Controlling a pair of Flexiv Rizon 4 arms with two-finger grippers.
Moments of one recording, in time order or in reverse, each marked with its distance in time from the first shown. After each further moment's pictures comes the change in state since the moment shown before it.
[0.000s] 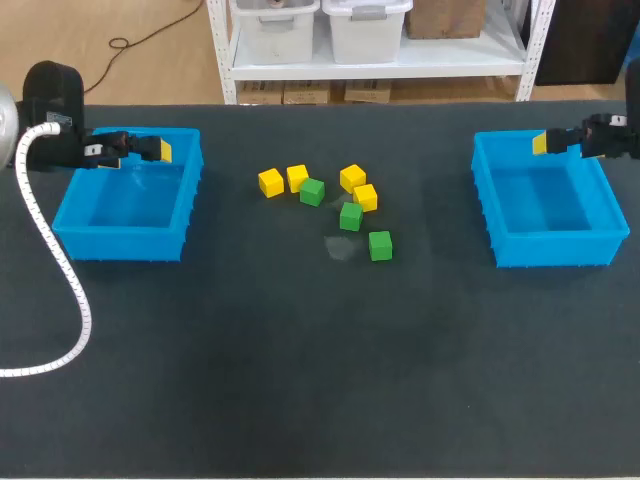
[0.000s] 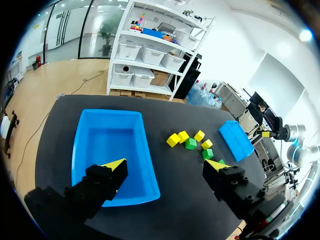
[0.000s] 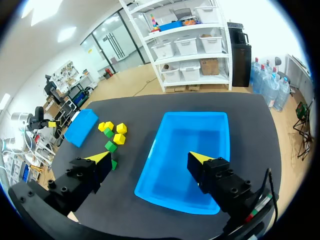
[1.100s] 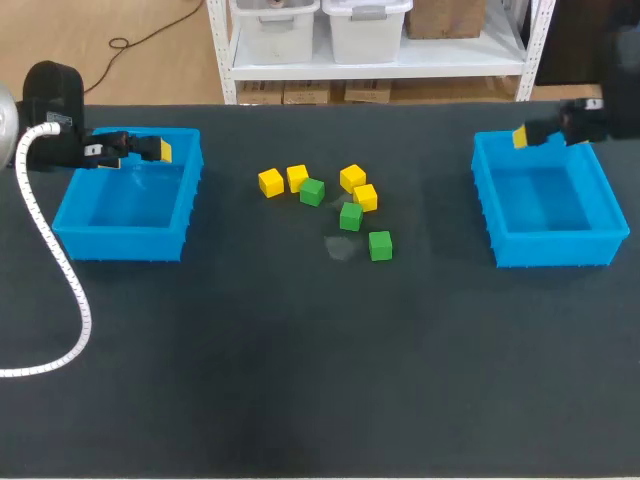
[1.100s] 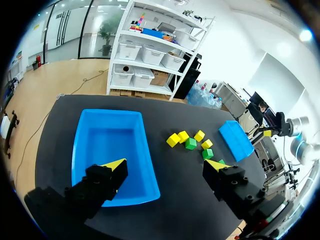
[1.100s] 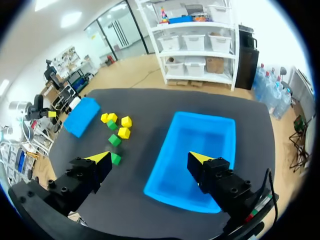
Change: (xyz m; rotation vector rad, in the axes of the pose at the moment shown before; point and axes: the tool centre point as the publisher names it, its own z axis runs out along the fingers) left arm 0.000 0.000 0.000 0.000 0.000 0.000; right arm -0.009 0.035 0.003 0.032 0.121 -0.082
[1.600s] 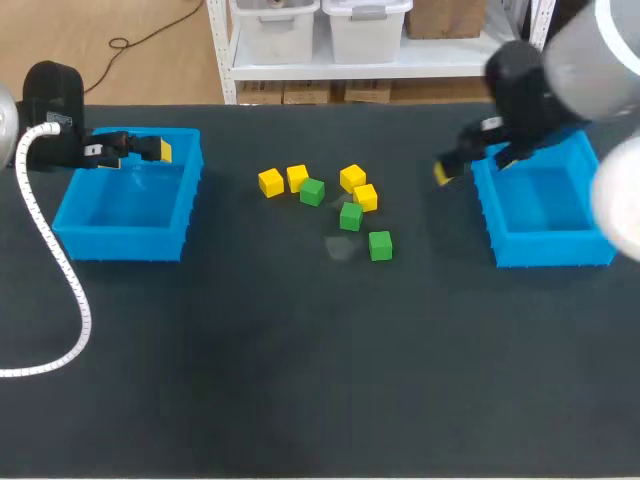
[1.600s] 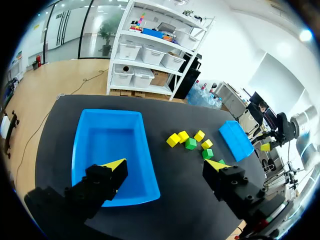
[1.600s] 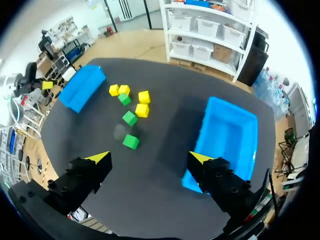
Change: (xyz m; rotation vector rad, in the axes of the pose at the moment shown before) left arm 0.000 0.000 0.000 0.000 0.000 0.000; right arm 0.028 0.091 0.047 0.105 0.230 -0.113
